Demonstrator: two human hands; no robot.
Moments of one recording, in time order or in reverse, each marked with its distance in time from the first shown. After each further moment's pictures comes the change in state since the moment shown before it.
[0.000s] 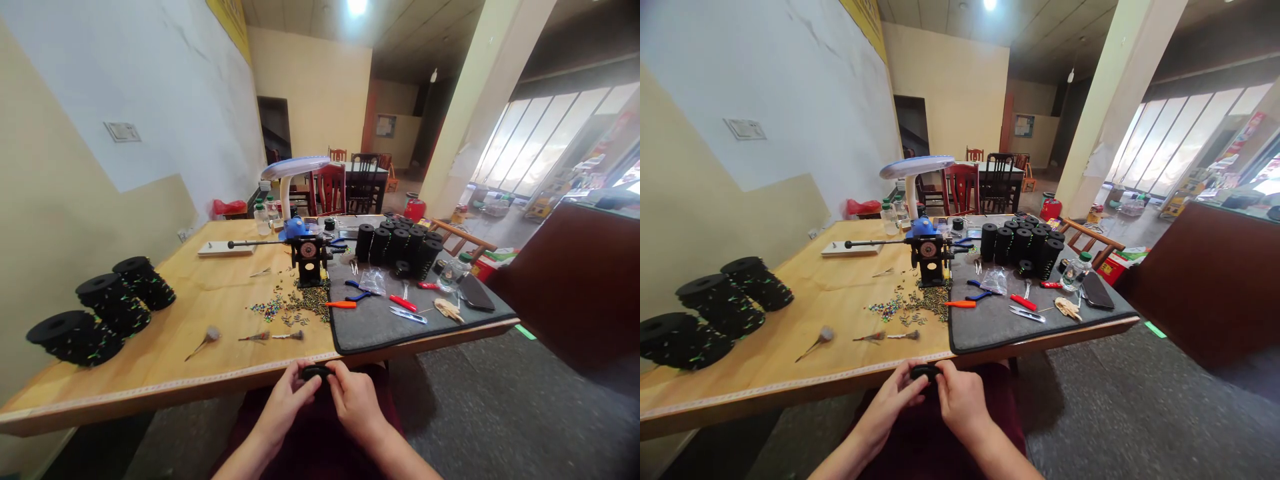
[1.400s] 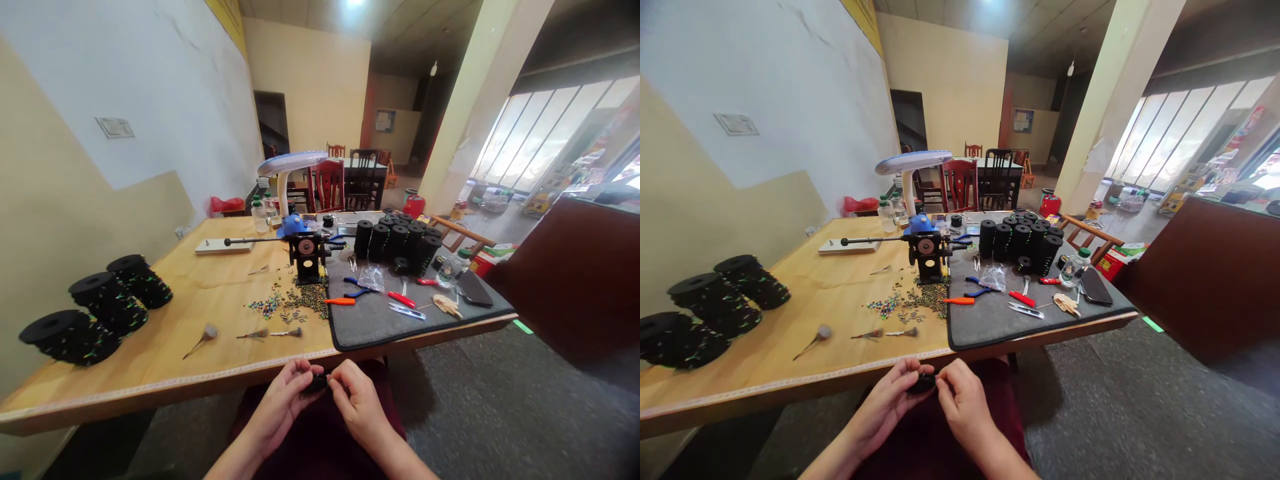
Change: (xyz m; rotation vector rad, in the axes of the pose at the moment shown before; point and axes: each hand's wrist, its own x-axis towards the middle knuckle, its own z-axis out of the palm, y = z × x) left_hand -0.004 0.001 -0.006 -0.331 -0.192 -0.085; right_hand -0.009 -0.011 -0.014 0.084 0.023 -0.009
